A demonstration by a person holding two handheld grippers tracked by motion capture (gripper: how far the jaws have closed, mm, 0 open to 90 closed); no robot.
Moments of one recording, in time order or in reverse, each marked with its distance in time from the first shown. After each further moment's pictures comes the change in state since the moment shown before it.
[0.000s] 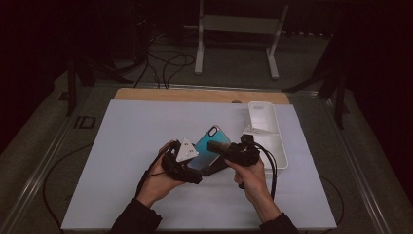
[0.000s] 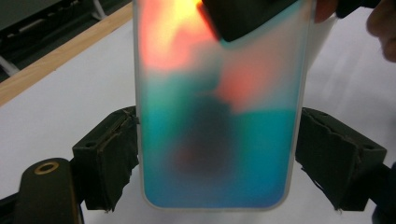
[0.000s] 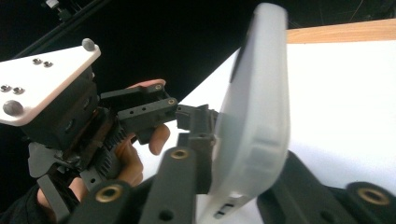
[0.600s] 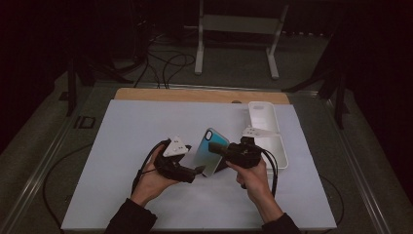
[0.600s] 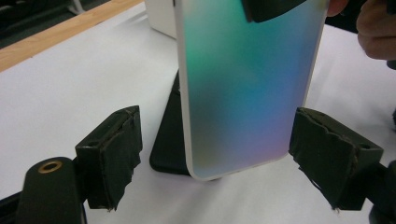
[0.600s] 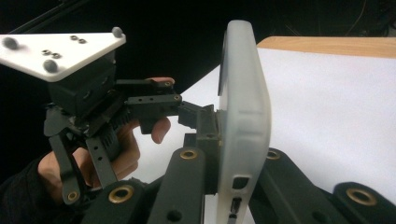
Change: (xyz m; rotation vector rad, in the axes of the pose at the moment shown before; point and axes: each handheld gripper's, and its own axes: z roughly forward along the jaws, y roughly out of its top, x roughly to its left) left arm 0.020 -0.013 -0.010 -0.042 -0.131 -0.108; right arm 0.008 0.003 -0.006 0.015 -0.009 -0.101
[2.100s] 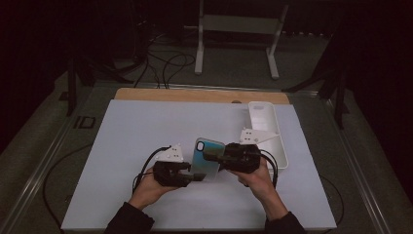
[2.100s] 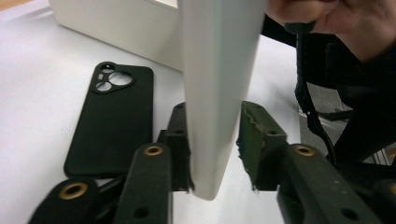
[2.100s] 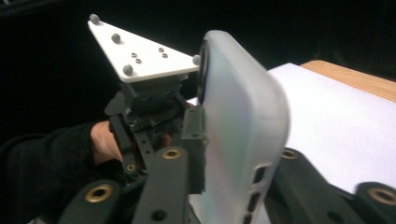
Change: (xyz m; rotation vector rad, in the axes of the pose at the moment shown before) left arm -0.001 -0.021 0.004 -0.042 -0.311 0.024; right arm 0.020 0.010 -0.004 0.031 0.154 -0.270
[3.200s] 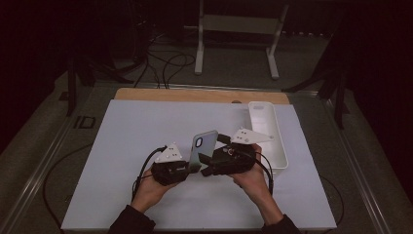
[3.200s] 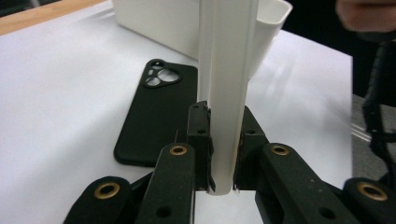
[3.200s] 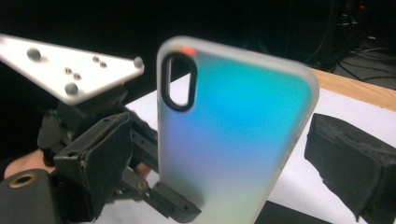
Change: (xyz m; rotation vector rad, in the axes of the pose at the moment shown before) left arm 0.001 -0.006 0.001 -0.012 0.207 -0.053; right arm 0.015 0.006 0.013 0.018 -0.300 0.052
